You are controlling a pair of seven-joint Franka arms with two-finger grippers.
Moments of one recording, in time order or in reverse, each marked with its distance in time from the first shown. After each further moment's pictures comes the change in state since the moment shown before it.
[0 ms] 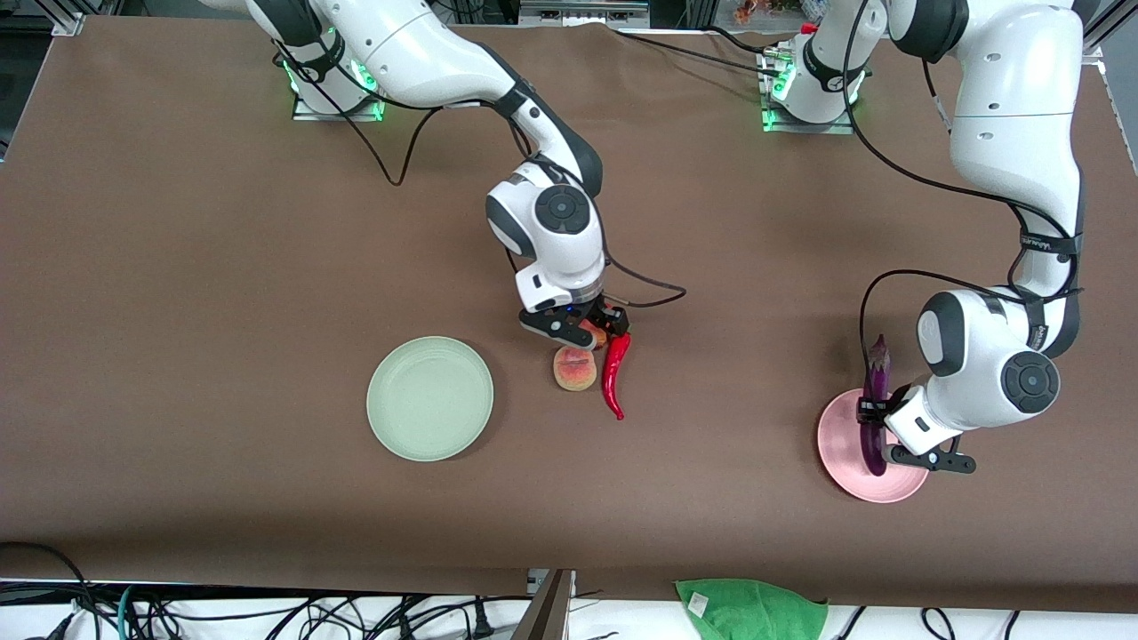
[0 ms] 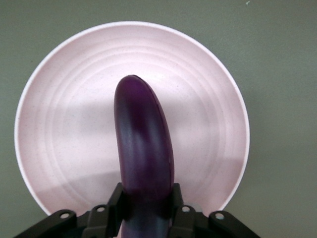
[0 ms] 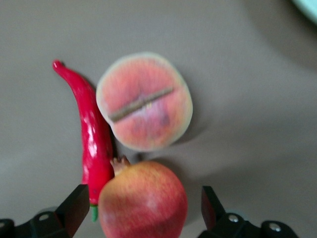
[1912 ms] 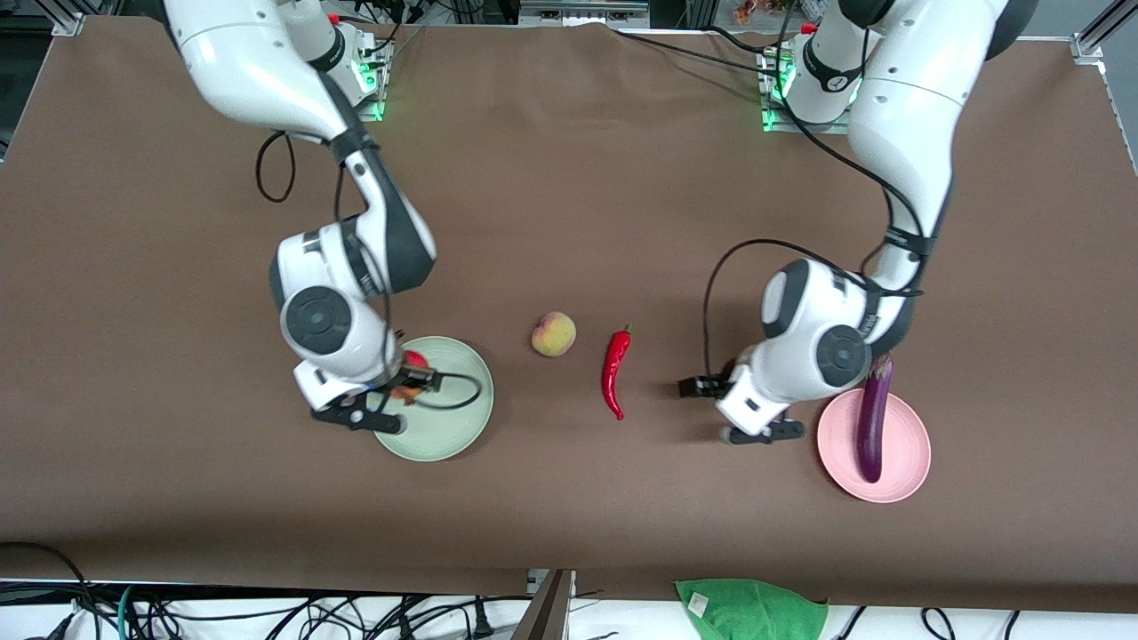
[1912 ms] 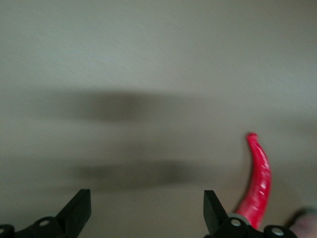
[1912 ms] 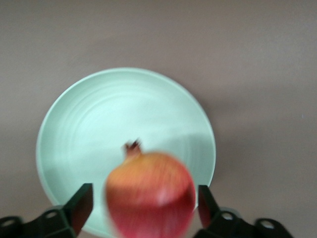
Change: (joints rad) left arm -0.209 -0.012 -0.231 0.041 -0.067 -0.036 -0.573; right arm -0.393 -0.158 -0.074 -0.051 0.080 -0.285 -0.728
